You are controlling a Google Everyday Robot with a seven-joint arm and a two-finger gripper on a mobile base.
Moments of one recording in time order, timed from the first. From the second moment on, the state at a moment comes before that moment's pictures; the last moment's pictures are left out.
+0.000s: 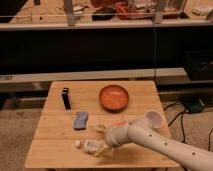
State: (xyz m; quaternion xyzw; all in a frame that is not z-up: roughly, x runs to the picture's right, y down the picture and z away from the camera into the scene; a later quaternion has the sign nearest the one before) arm -0.033 0.265 0.725 -0.27 -0.35 0.19 0.88
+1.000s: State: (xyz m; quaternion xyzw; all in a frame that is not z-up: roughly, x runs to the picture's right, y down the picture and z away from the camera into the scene) arm -0.025 0.292 0.744 -0.27 -0.36 0.19 0.87
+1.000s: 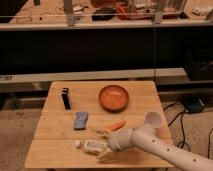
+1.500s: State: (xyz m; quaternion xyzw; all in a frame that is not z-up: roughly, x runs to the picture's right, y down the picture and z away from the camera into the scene) arm -0.017 0.295 0.746 -0.26 -0.36 0.19 0.87
